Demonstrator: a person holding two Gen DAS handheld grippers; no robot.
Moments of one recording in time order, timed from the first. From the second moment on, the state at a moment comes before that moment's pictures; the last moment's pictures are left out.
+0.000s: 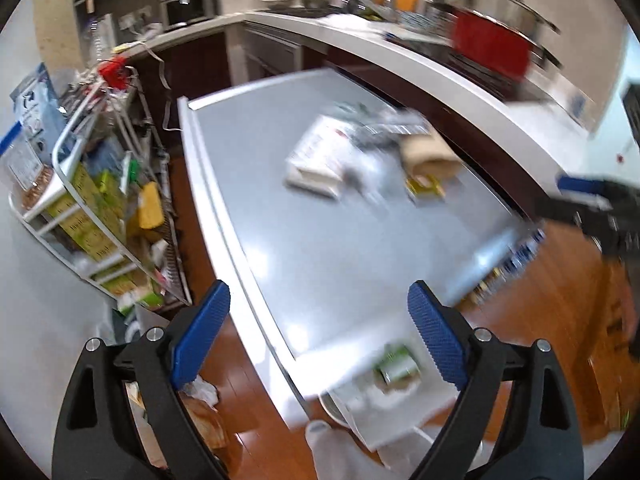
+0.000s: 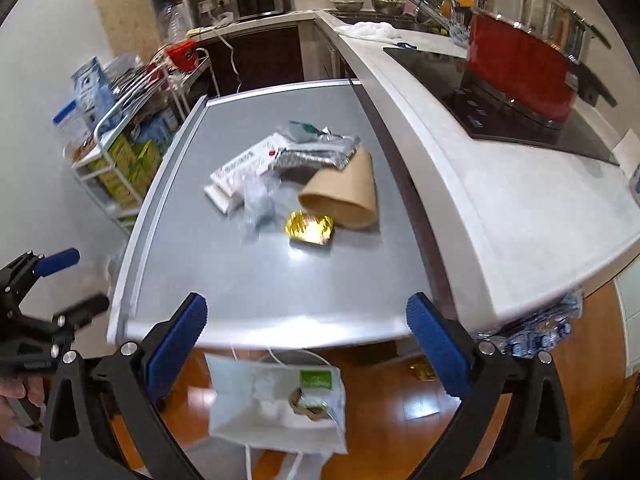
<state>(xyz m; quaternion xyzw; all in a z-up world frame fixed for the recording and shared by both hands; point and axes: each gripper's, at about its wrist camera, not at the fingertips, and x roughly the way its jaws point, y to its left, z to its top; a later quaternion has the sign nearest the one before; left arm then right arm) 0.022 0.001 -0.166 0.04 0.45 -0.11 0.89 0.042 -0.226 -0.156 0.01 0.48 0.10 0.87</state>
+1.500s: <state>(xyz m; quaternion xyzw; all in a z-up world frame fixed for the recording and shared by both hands) 0.225 -0.050 -0.212 0.15 0.48 -0.23 0.83 0.196 -0.195 -0.252 0.00 0.61 0.07 0.79</state>
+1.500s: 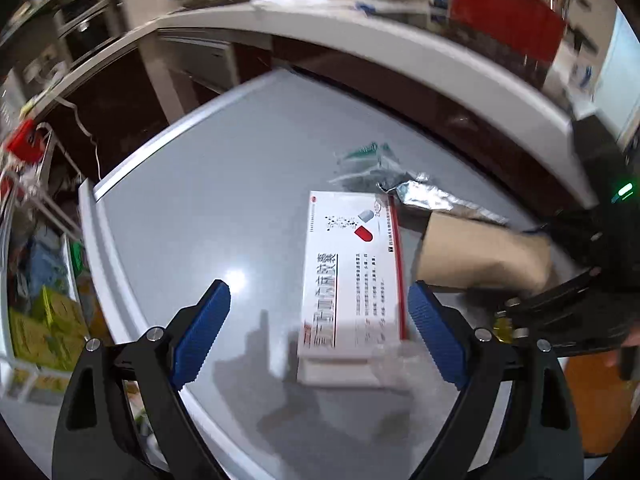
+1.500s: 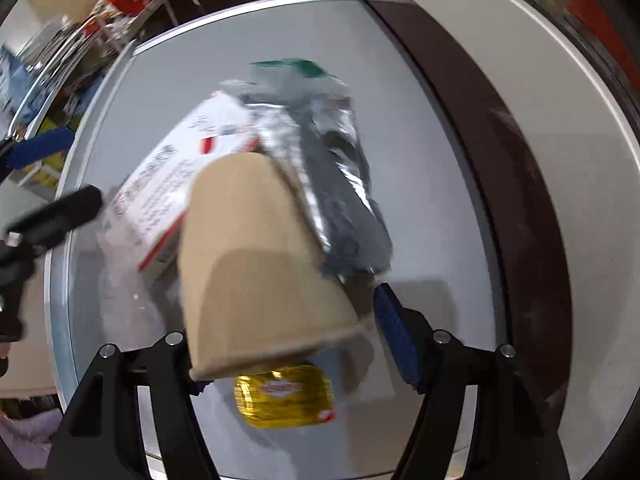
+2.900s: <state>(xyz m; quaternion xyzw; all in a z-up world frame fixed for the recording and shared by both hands) 0.225 -0.023 -0.232 0.12 0.52 -0.24 0.81 0.196 -0.212 -0.219 0.08 0.58 0.17 0.79</state>
